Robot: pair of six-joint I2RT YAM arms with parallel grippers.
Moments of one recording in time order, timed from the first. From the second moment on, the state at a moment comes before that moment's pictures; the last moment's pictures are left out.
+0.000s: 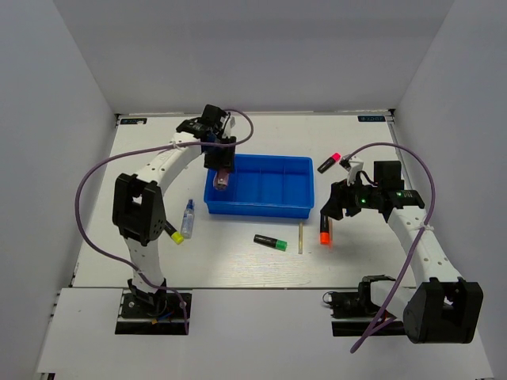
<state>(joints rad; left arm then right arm) -0.40 1.92 1.71 -0.85 0.11 -0.25 0.05 1.09 0.83 -0.67 -0.70 -0.25</state>
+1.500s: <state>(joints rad) -0.35 1.16 1.08 -0.77 -0.24 -0.37 0.07 1.88 1.70 -0.80 -0.21 0.05</state>
